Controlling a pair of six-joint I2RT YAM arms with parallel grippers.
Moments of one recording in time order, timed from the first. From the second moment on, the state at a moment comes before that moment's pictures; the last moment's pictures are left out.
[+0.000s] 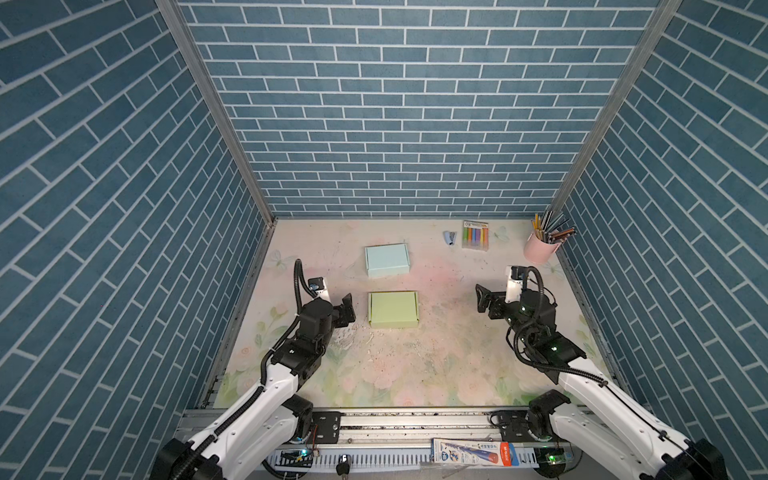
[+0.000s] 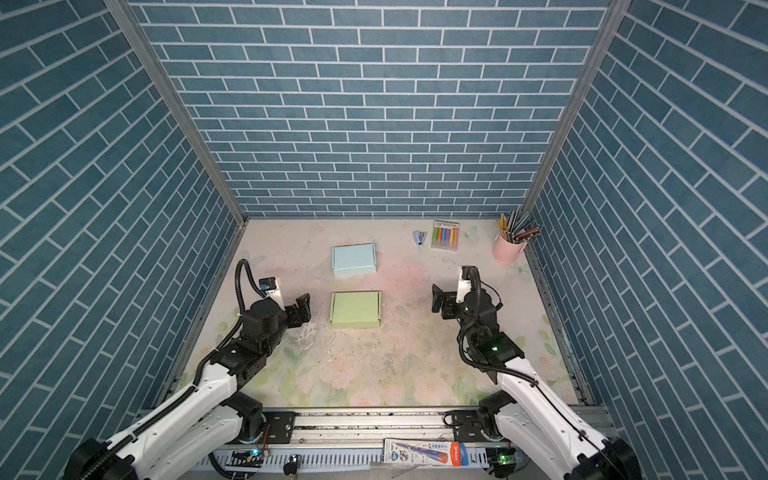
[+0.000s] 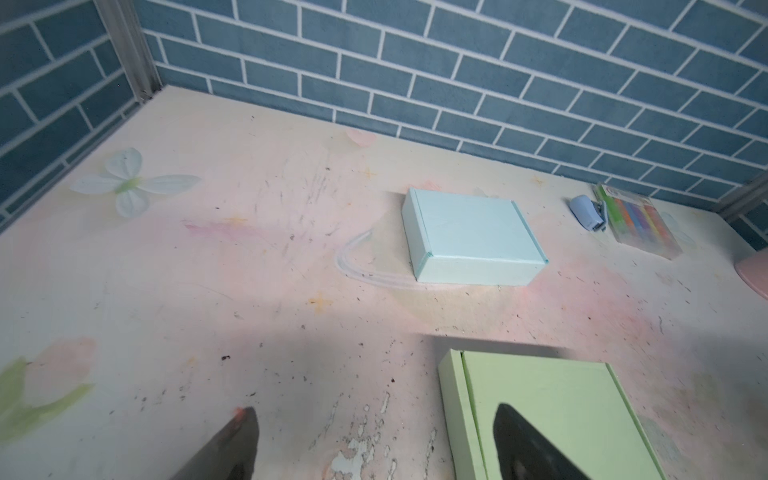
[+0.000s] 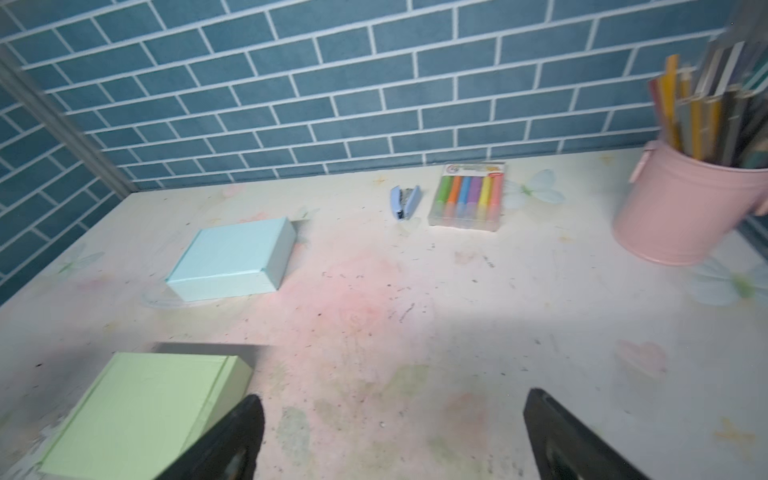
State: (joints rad) left arm -0.42 0.81 0.36 0.02 -0.33 -0.41; right arm 0.43 0.76 0.41 0.04 0.19 0.23
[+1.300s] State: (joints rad) left arm -0.16 1.35 0.26 0.82 -0.50 -0.01; right arm 0.02 1.52 0.17 1.10 0.21 0.03
